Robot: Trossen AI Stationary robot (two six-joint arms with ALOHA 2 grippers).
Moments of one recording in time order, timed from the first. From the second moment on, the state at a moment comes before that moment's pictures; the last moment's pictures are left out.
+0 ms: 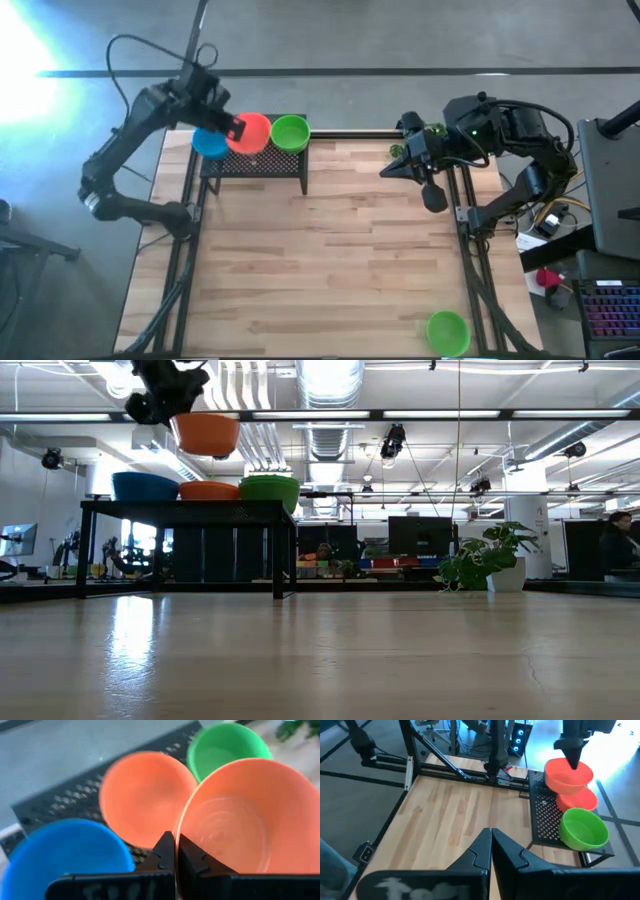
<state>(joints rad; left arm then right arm) 0.83 1.21 1.52 -1.23 0.04 -0.22 0.02 1.48 2.19 -1.24 -0.09 -0.10</state>
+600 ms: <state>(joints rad) 1.01 1.51 1.65 -1.23 0.06 -0.05 0.02 1.48 2.19 -1.24 0.01 -0.05</state>
